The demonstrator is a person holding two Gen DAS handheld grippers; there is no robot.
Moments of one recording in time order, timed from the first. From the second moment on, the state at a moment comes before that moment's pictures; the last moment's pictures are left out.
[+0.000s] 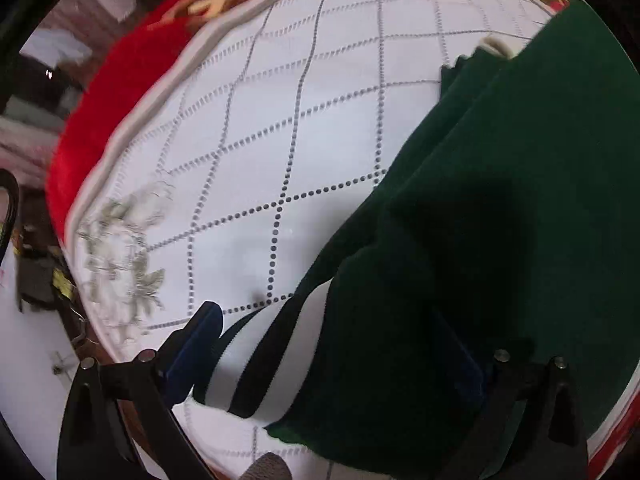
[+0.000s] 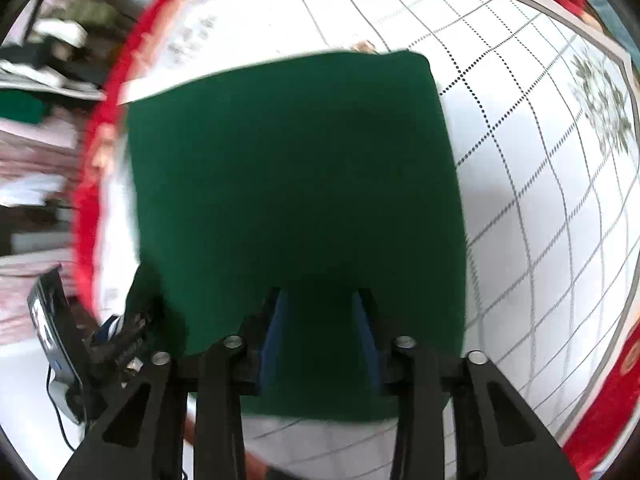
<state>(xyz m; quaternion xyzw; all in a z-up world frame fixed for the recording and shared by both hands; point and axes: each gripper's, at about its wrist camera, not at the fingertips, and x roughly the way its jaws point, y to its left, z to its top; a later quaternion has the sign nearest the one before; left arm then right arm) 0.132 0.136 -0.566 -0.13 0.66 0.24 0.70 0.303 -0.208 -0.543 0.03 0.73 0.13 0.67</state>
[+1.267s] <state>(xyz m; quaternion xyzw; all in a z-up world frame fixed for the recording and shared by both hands) 0.178 0.115 -0.556 -0.06 0.67 0.18 0.72 0.239 -0.137 -0.577 -0.02 0.81 0.14 0.57</state>
